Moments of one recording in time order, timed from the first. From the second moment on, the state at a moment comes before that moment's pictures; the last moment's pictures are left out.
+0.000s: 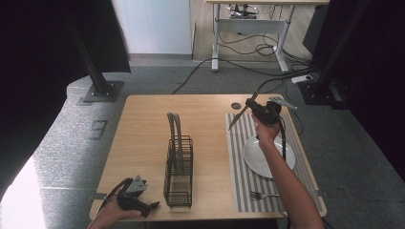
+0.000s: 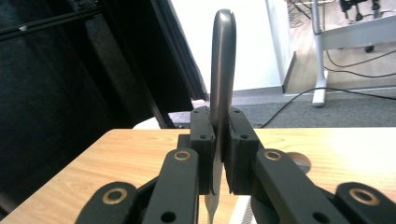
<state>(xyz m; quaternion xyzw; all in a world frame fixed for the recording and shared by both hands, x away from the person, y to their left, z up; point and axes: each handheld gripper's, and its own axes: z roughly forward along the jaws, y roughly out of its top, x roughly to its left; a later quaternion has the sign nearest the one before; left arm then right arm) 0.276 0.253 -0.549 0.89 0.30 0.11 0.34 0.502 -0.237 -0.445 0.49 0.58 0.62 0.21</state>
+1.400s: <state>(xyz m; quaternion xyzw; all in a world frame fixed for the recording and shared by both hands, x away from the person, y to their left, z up) 0.276 0.253 -0.549 0.89 0.30 0.11 0.34 0.522 -0.272 -0.468 0.54 0.54 0.61 0.21</state>
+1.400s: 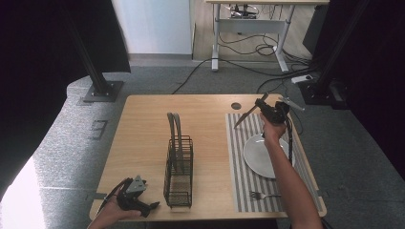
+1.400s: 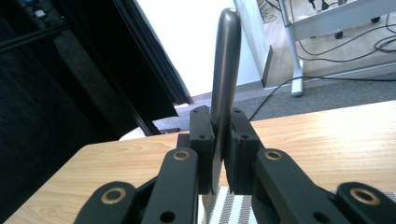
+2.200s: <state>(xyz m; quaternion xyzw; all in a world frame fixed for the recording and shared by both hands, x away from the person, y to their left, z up) 0.276 0.253 -0.549 0.89 0.30 0.11 0.34 0.527 -0.295 -0.478 0.58 0.55 0.56 0.22</state>
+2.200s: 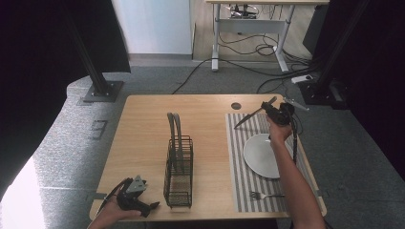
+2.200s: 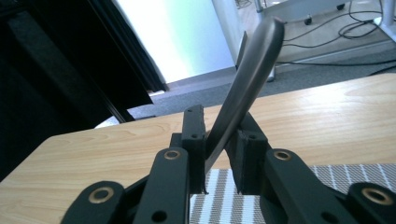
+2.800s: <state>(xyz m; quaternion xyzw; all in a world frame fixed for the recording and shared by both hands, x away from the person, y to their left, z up) 0.276 0.253 -0.549 0.89 0.30 0.11 0.34 0.534 -0.317 -0.499 0.62 0.54 0.53 0.20</state>
